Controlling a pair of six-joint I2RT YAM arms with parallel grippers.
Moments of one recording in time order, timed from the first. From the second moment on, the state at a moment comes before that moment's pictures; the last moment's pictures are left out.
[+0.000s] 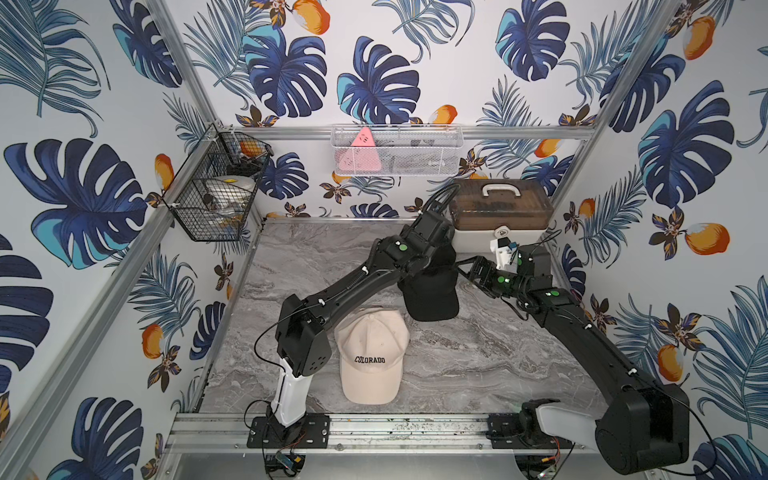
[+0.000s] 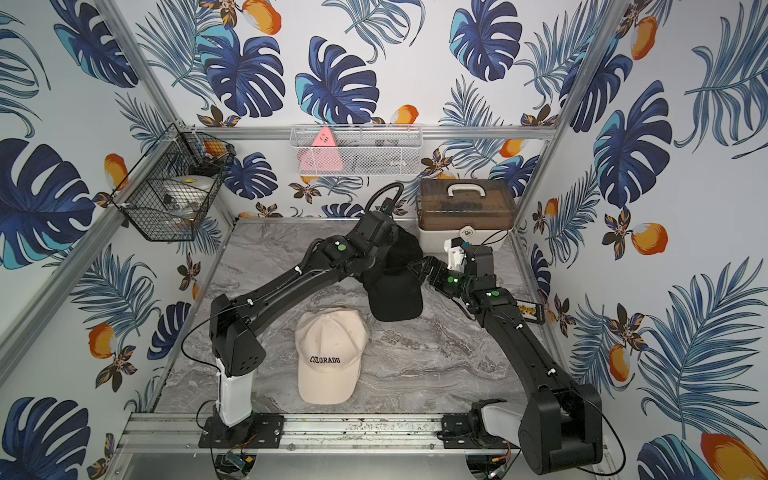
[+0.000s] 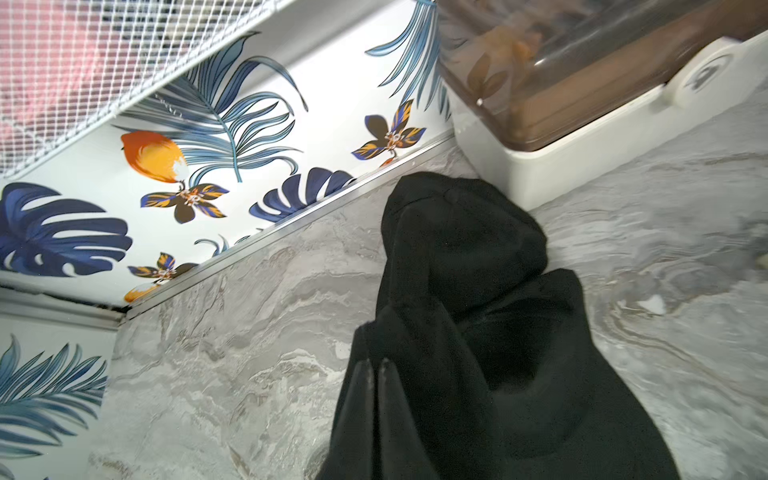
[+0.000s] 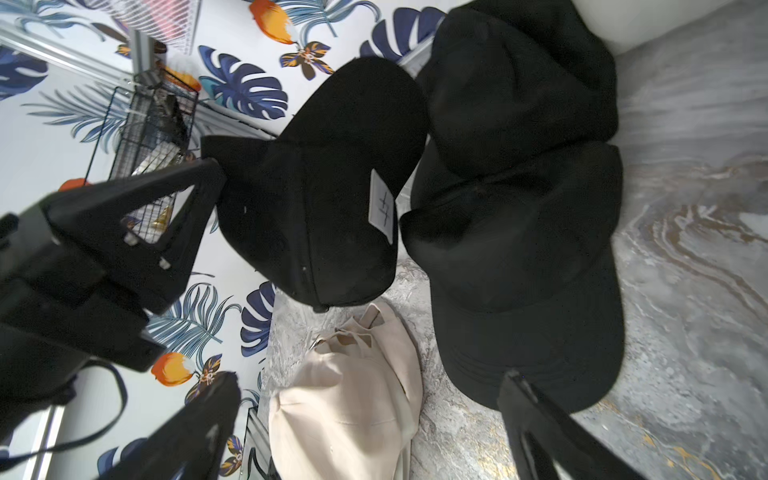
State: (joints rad) left arm -0.74 1.98 2.03 -0.70 -0.56 -0.05; right arm 0.17 1.21 0.92 -0.23 -0.59 0.67
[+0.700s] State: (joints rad) left arm -0.74 1.83 2.16 -1.04 0.10 -0.08; right arm 0.17 0.92 0.83 -0.22 -0.52 0.82
